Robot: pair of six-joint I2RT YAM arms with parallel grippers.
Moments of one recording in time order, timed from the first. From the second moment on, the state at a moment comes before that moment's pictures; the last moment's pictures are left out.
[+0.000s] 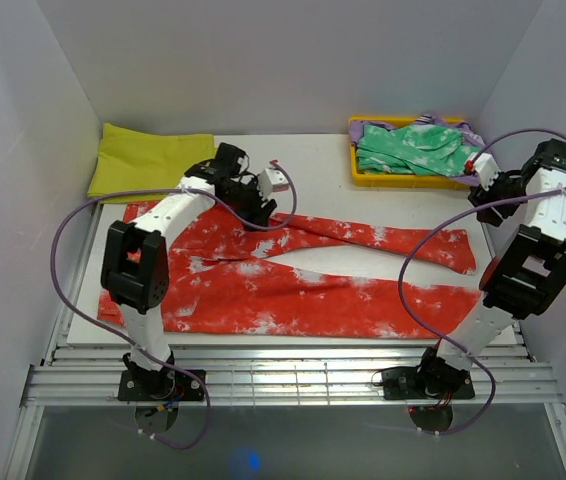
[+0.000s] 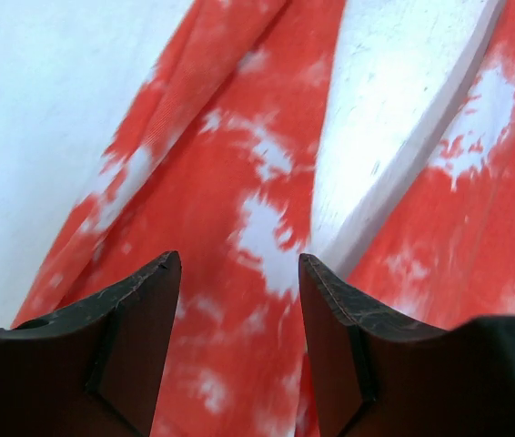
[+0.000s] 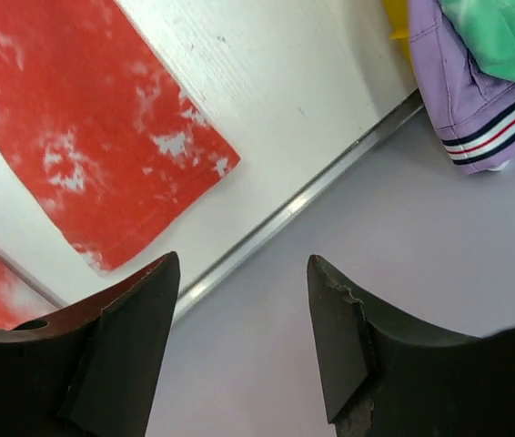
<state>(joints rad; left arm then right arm) -0.36 1.85 1.55 -0.72 0.56 0.70 -0.47 1.80 1.63 -1.02 -0.45 -1.44</state>
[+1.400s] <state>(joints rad) -0.67 2.04 1.42 -0.41 0.33 0.69 -0.40 2.07 1.50 -0.64 -0.34 -0.85</state>
